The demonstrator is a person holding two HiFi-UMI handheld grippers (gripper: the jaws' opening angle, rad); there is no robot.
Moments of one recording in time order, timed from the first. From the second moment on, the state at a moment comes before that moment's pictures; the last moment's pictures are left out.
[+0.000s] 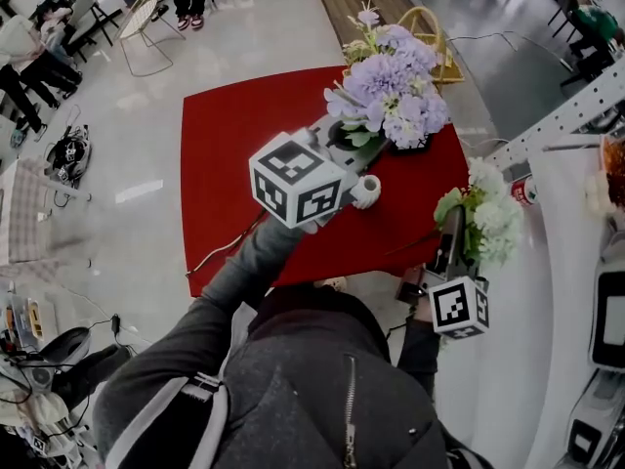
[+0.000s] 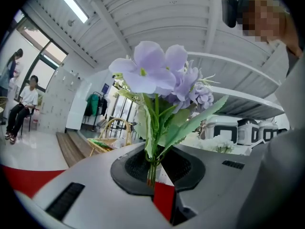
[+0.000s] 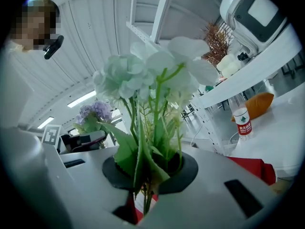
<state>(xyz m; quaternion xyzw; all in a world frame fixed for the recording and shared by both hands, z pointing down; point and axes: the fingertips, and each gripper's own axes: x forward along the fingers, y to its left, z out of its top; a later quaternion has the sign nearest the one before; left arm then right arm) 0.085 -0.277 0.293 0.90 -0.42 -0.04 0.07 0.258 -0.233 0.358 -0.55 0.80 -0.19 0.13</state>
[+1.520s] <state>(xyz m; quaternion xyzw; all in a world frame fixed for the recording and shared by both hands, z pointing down) -0.034 -0.197 0.378 0.84 -0.52 -0.05 0.14 0.149 -0.281 0.285 -0.51 0.84 -0.09 0.12</state>
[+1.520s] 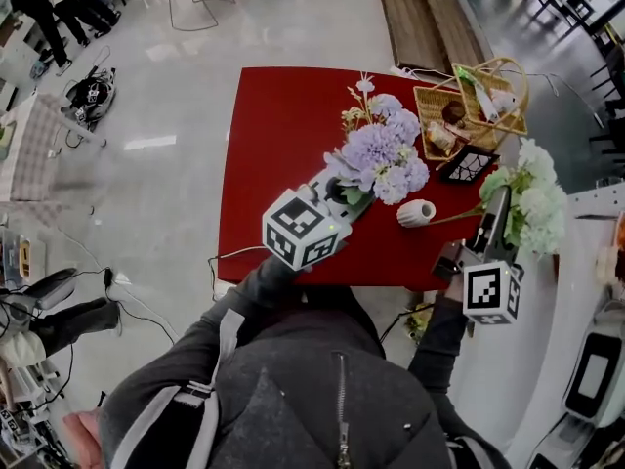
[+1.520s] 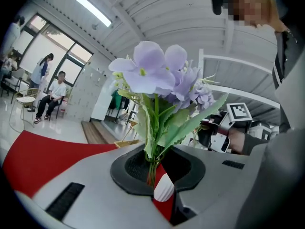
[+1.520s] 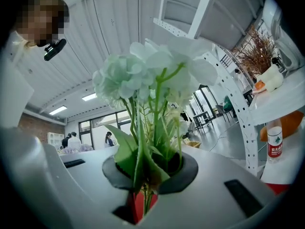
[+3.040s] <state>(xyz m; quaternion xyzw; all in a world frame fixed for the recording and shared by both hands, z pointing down) -0.049 -0.198 0.391 0.82 -0.55 -0.05 0.17 0.153 -0.315 0.283 -0.52 0.84 -0.08 0.13</state>
